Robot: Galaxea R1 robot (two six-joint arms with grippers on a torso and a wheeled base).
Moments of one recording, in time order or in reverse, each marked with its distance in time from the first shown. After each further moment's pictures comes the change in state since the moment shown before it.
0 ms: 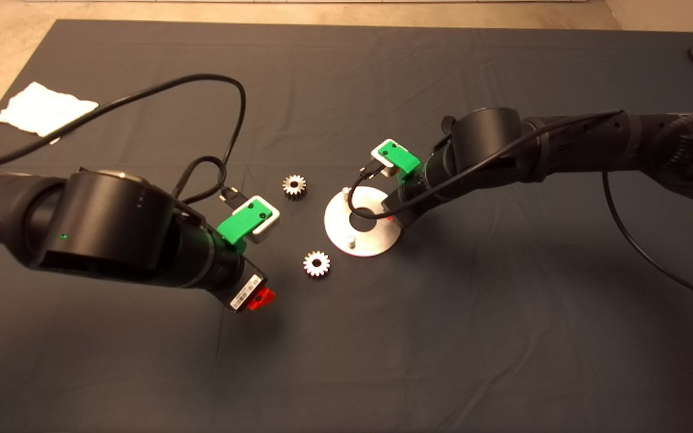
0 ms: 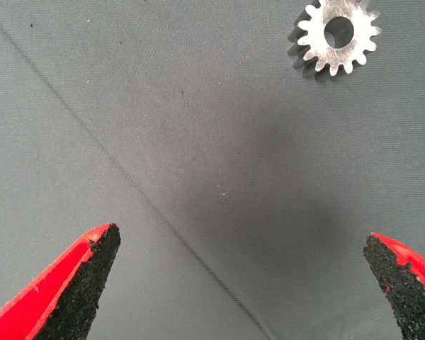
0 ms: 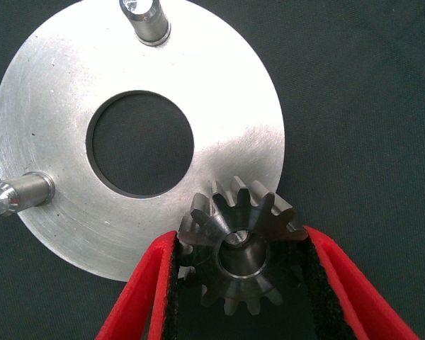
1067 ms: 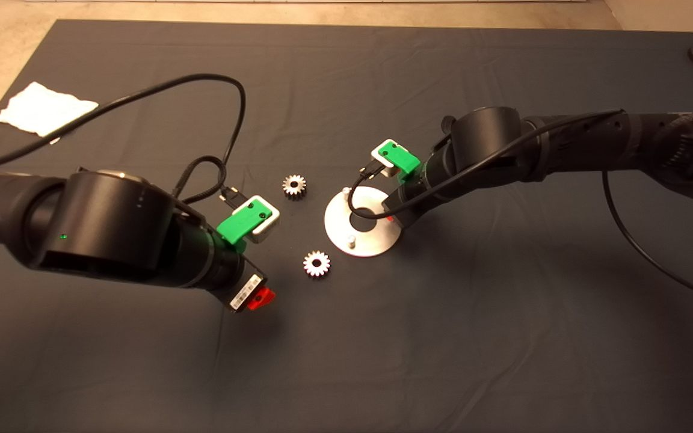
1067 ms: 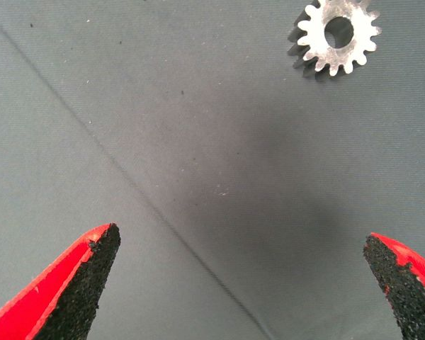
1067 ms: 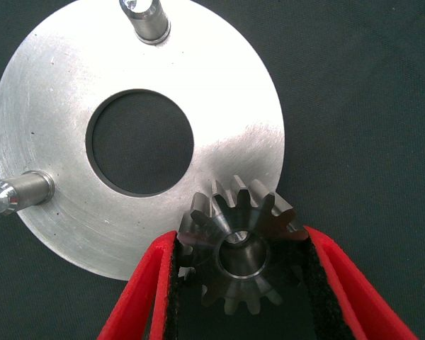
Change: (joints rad) left arm 0.000 0.000 0.000 0.000 0.000 0.000; right arm 0.001 0.003 -0.001 0.003 -0.005 0.000
